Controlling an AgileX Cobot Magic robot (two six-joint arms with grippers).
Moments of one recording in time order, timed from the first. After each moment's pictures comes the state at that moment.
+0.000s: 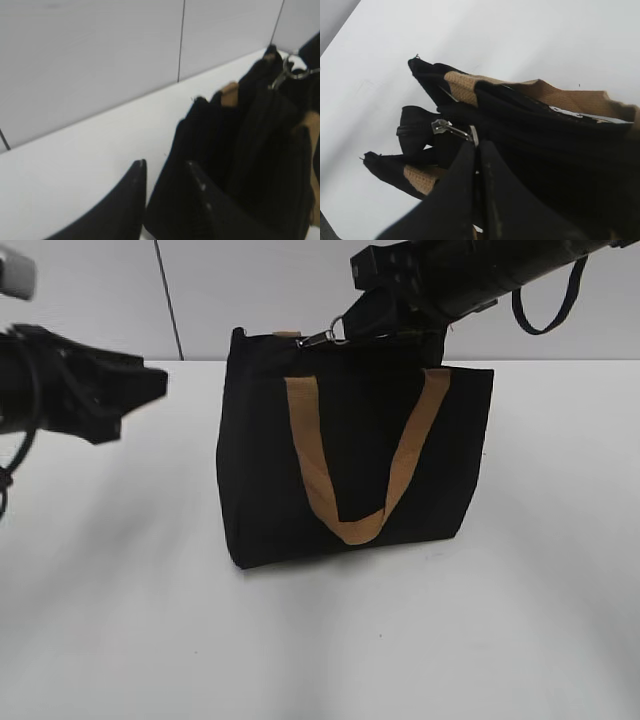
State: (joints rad) left arm -0.19 1.37 -0.63 1.04 -0.56 -0.69; right arm 0.33 1.70 -1.32 0.83 0.63 -0.59
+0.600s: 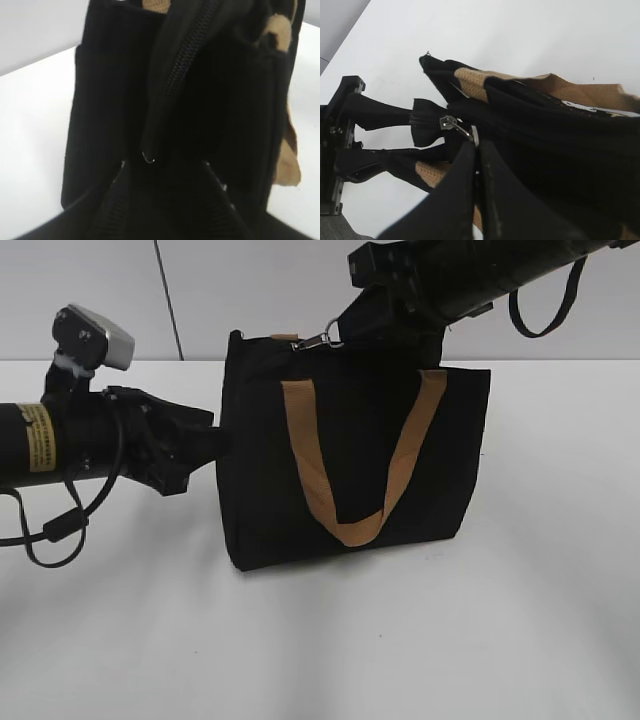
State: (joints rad) left arm -0.30 1.63 -0.64 0.96 -0.68 -0.53; right arm 0.33 1.70 -1.32 0.86 0.66 -0.59
